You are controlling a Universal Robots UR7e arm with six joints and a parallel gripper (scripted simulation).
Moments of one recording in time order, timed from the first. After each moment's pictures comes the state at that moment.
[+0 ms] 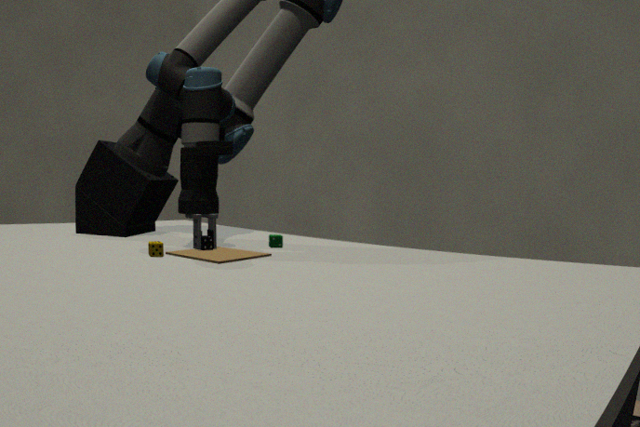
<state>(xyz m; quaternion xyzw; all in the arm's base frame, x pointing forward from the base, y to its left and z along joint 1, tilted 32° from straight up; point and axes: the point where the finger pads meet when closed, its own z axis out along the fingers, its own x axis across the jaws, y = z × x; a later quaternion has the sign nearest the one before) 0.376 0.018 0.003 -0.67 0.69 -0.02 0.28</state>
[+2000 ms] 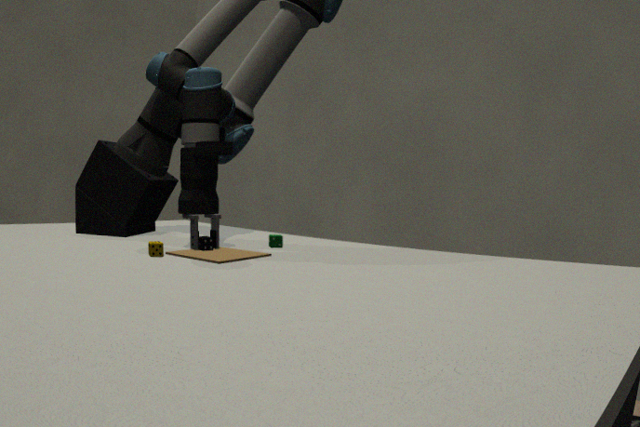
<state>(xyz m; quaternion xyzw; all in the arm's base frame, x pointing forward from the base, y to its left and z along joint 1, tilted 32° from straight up) 0.376 0.018 0.003 -0.67 0.69 -0.02 0.28</state>
